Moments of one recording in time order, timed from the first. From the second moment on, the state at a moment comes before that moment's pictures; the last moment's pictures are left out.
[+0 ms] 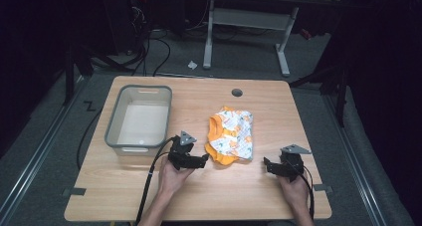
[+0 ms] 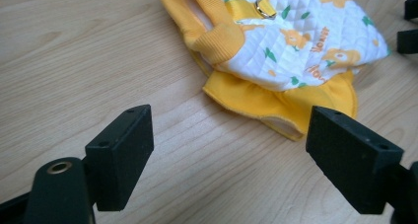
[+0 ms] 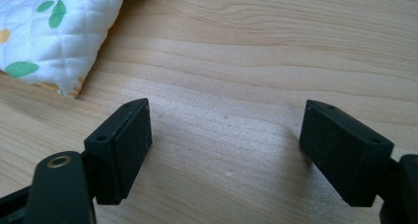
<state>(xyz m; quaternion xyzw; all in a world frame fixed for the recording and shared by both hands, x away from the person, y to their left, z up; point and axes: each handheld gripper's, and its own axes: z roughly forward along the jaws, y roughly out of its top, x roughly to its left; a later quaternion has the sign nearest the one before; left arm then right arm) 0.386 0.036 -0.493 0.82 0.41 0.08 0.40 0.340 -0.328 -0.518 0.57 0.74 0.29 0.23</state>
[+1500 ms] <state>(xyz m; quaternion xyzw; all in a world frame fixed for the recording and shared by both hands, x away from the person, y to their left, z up) 0.461 -0.014 -0.467 0.83 0.41 0.08 0.36 0.339 -0.328 -0.518 0.57 0.74 0.29 0.23</state>
